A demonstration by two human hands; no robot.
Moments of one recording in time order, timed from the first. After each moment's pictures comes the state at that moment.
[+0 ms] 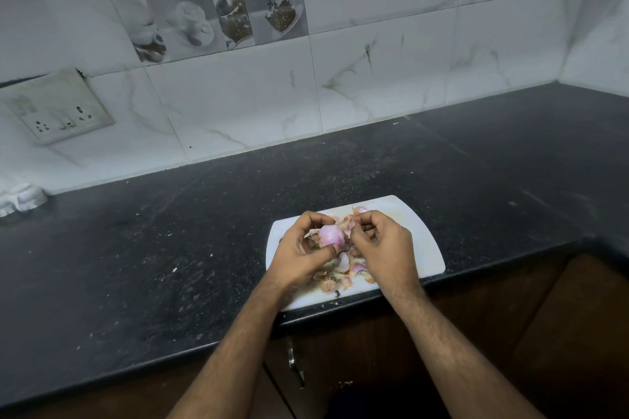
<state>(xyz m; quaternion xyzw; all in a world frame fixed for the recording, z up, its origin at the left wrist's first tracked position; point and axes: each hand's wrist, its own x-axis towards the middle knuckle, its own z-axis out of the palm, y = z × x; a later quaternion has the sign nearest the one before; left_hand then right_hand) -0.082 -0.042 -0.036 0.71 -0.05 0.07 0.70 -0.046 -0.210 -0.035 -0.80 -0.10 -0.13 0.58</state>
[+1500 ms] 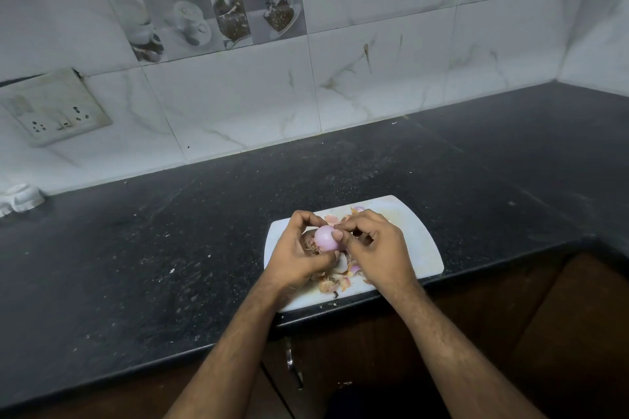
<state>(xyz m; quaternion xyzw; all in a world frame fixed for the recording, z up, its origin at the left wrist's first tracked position) -0.085 -0.041 -0.034 0.69 -0.04 0.05 0.72 -0.047 -0.213 -0.034 -0.77 -0.21 -0.11 0.59</state>
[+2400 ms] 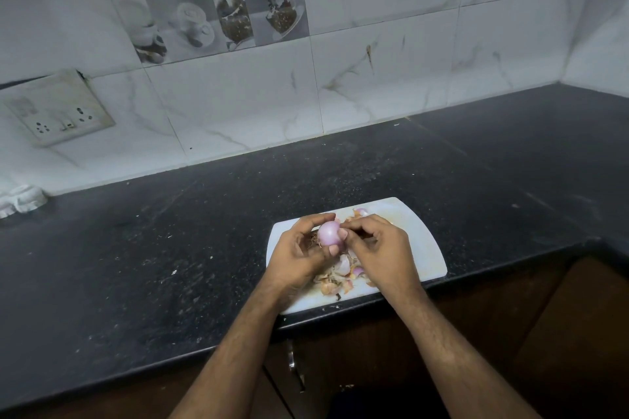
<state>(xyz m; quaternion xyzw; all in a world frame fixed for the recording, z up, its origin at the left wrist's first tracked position) -0.083 -0.039 -0.037 0.68 -0.04 0.07 0.73 -0.044 -0.212 -0.039 -0.78 -0.18 -0.13 0.59</state>
